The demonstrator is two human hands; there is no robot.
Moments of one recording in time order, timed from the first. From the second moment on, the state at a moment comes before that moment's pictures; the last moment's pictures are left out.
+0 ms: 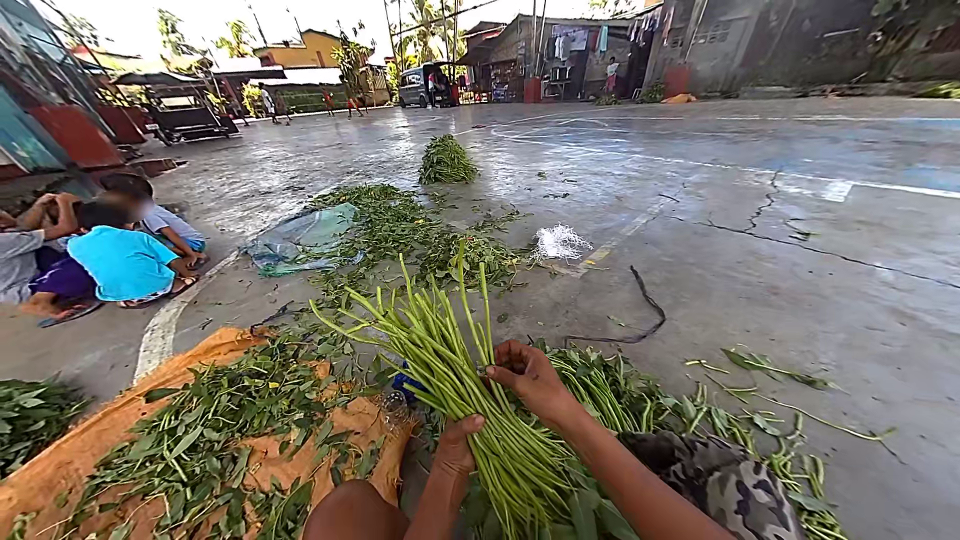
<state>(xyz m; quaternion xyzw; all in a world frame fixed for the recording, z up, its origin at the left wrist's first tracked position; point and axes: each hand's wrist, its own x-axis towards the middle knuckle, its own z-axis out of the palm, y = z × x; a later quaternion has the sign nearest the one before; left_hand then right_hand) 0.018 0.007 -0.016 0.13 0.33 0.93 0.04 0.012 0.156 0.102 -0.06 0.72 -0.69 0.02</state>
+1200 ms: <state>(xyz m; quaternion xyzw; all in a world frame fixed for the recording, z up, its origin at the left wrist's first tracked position) 0.023 0.022 -0.018 0.09 0.34 0.93 0.06 0.020 0.133 0.058 -0.14 0.83 -0.49 -0.22</state>
